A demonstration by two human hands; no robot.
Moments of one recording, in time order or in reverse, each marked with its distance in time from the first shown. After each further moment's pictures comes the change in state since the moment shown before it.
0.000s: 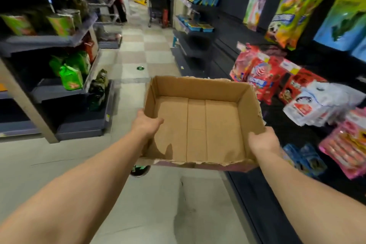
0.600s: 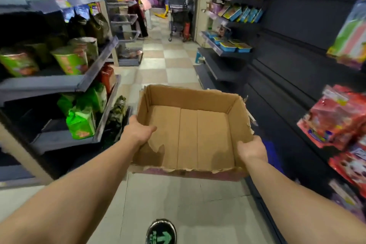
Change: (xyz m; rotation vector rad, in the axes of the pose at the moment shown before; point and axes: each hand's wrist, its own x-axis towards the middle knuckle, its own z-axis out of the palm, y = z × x) left_hand 0.460 0.085 -0.119 0.041 0.117 -0.033; right_hand 0.217 -0.326 0.337 0.026 -0.167 -0.026
